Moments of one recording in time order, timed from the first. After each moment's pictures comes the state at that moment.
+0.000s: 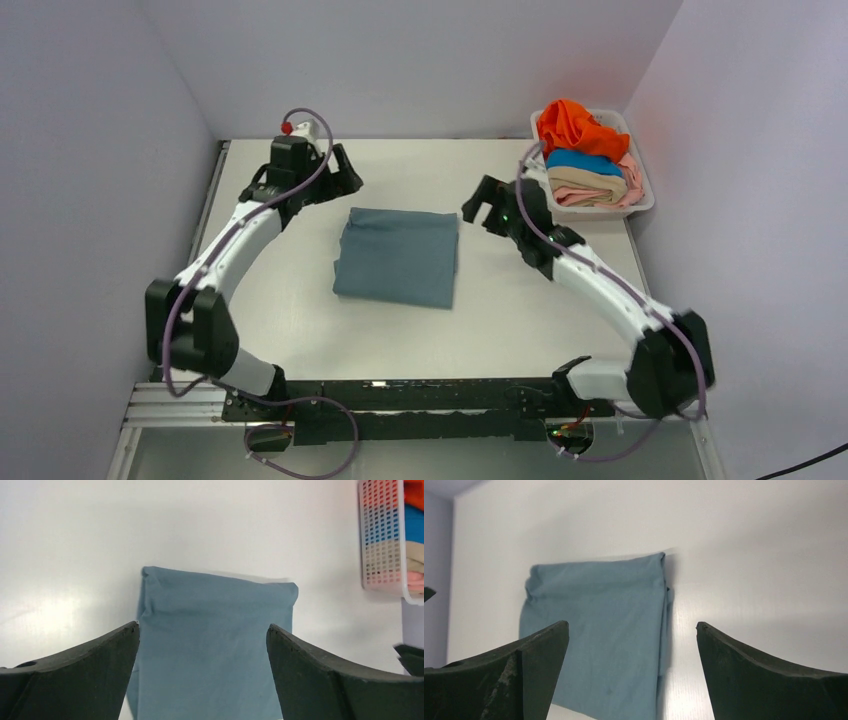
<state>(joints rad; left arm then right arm) -0.23 1.58 1.28 -0.32 0.16 -0.48 0.46 1.41 1.01 -0.16 0.14 0.64</state>
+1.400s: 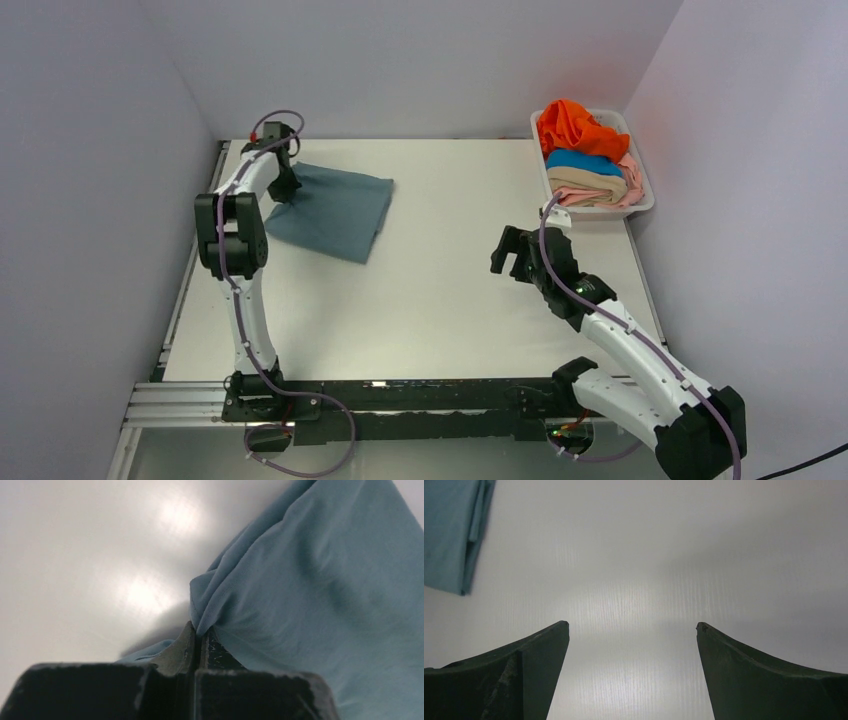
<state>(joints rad) -0.01 2.21 1.81 -0.71 -0.26 -0.47 0.46 0.89 0.62 -0.36 0.26 0.54</state>
